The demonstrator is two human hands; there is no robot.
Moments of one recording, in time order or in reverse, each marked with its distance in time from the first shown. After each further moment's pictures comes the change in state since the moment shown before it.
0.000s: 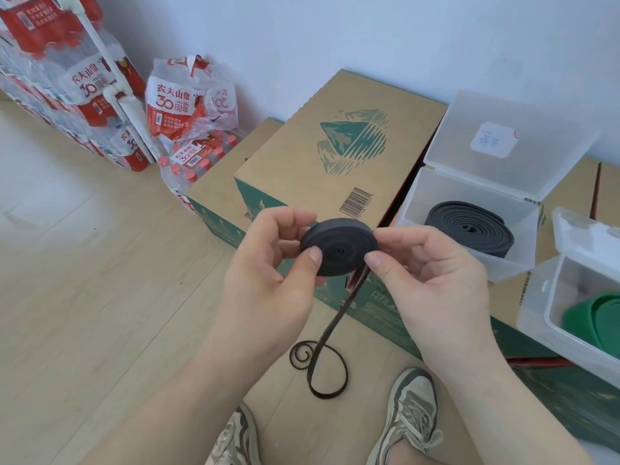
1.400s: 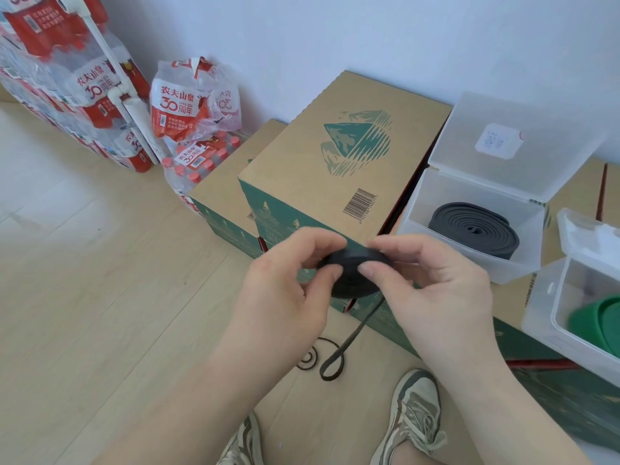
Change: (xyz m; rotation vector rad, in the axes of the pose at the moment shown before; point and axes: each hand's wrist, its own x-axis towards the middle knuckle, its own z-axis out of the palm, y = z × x) left_hand -0.003 -0.006 -0.002 0.379 -0.072 0.215; right_hand -0.002 0.002 0.002 -0.172 0.029 -0.105
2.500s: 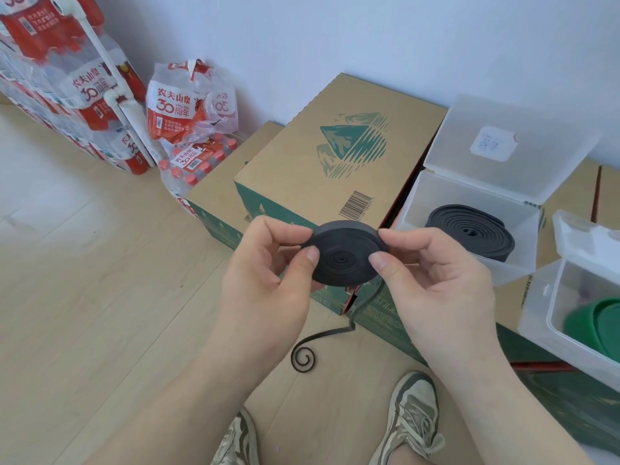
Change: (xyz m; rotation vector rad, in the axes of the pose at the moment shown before) left_hand 0.005 0.004 0.003 -0.478 0.126 -0.317; right_hand 0.002 -0.005 -0.005 0.120 0.001 0.056
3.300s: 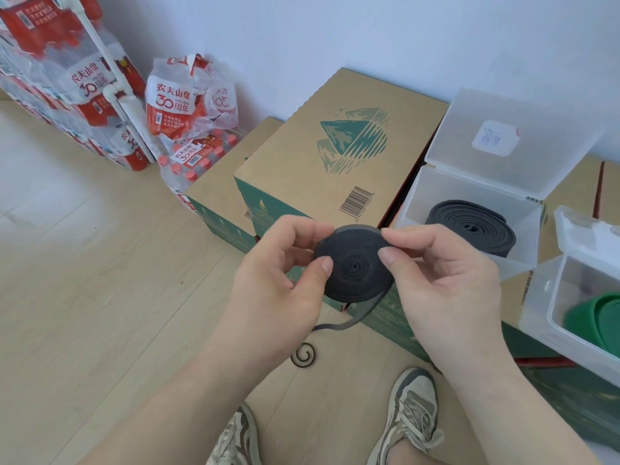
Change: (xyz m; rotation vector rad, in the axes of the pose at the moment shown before) left_hand -0.001 -0.002 -0.003 0.231 -0.159 0.095; right_hand 0.003 0.007 -0.003 -0.044 0.017 -0.055
